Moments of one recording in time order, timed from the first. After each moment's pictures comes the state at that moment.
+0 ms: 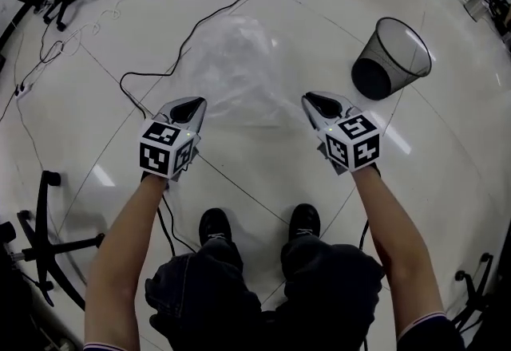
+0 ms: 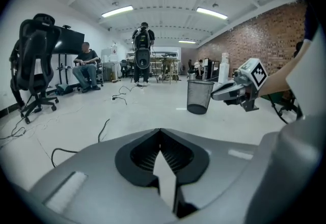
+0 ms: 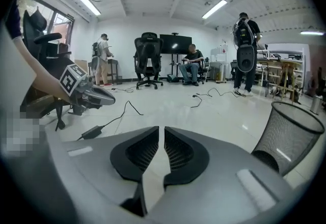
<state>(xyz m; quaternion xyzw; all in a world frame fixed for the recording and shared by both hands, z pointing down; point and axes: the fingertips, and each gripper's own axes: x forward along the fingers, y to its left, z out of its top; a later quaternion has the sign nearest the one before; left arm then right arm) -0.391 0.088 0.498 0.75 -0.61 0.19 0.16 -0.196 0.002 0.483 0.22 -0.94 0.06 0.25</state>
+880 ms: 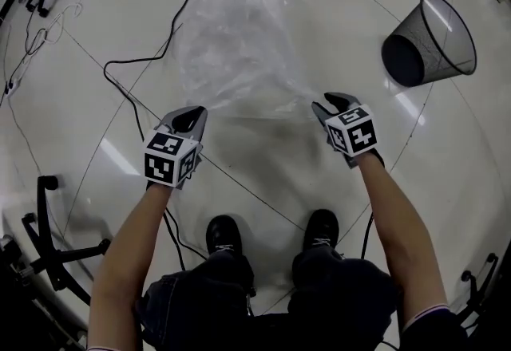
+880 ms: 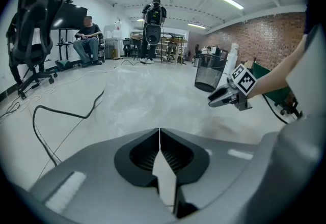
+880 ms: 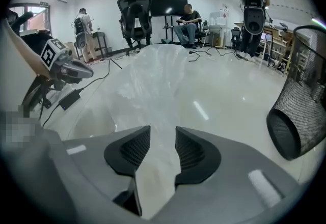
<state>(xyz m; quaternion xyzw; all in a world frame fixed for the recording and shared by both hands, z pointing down) -0.415 0.081 0.633 0.72 -0.59 0.24 0.26 -0.182 -0.051 0.683 0.21 -0.88 0.13 0.41</state>
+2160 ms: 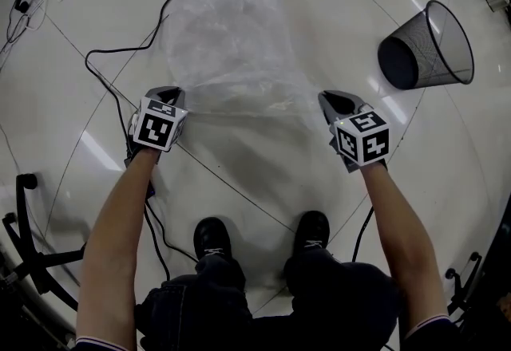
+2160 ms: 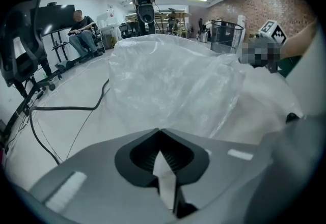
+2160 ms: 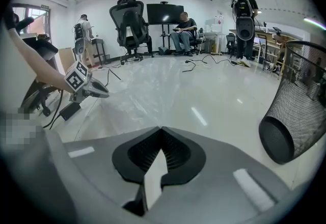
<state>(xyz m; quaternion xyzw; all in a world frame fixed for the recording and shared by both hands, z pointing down) -0.481 0.054 0.707 0.67 -0.59 0.36 0.26 -0.186 -0.056 0.642 0.23 -0.89 0.13 0.37</state>
